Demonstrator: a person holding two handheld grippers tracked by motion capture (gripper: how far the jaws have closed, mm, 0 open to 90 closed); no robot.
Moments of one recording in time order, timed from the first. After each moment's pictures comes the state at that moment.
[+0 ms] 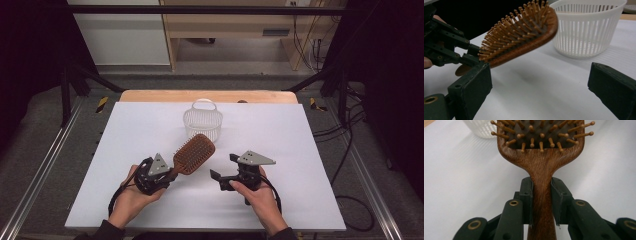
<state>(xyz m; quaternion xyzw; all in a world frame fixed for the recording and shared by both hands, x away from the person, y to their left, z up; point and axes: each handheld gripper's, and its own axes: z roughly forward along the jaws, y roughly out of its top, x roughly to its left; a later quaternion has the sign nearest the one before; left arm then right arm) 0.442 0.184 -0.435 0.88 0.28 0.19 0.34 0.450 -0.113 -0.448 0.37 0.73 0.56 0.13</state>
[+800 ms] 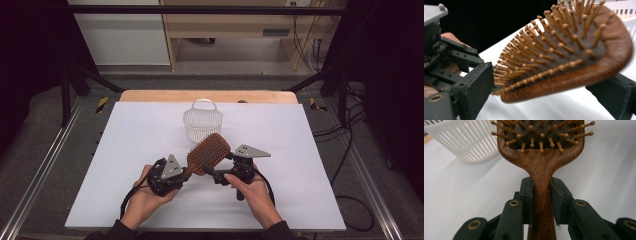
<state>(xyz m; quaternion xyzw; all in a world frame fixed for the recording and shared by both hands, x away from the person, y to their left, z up) 0.436 0.151 -0.427 0.87 0.25 0.19 0.37 0.464 -0.098 -0.439 0.36 0.71 0.60 0.08</state>
